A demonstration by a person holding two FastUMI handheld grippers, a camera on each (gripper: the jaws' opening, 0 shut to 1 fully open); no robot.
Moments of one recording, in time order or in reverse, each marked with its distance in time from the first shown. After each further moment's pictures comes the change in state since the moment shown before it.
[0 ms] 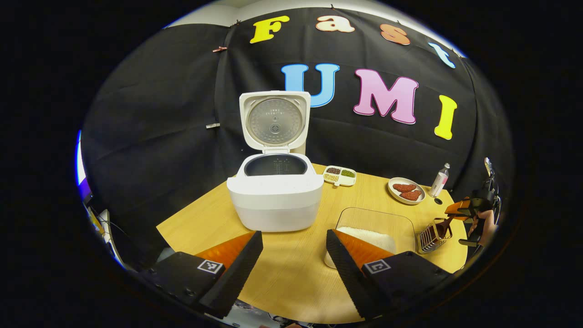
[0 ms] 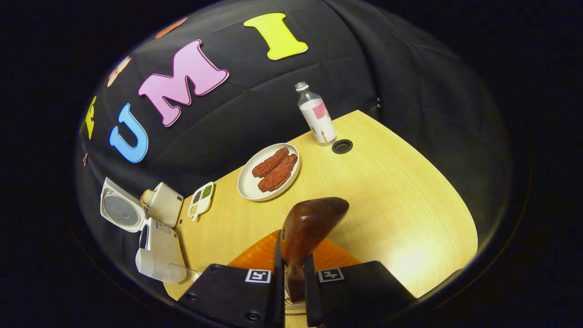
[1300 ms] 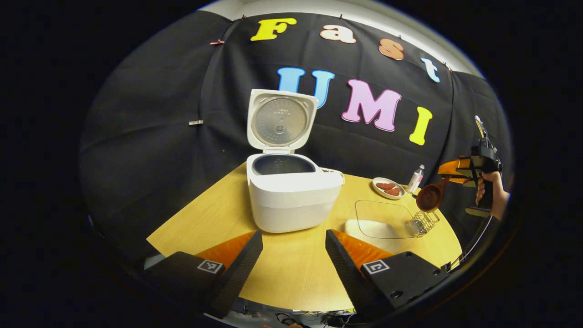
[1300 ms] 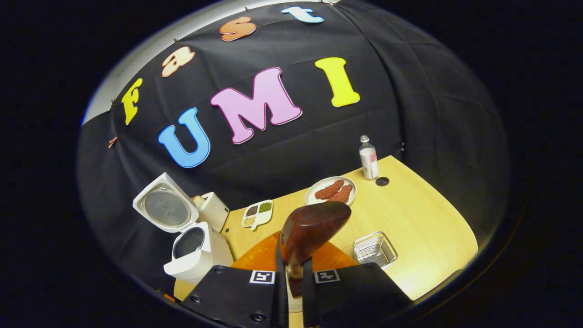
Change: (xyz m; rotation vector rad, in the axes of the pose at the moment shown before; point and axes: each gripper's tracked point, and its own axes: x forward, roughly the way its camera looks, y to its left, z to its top) left arm 0.004 0.128 -0.011 -0.004 -0.037 -0.241; right arm -0.133 0.186 -0.014 -0.127 -0.237 0.114
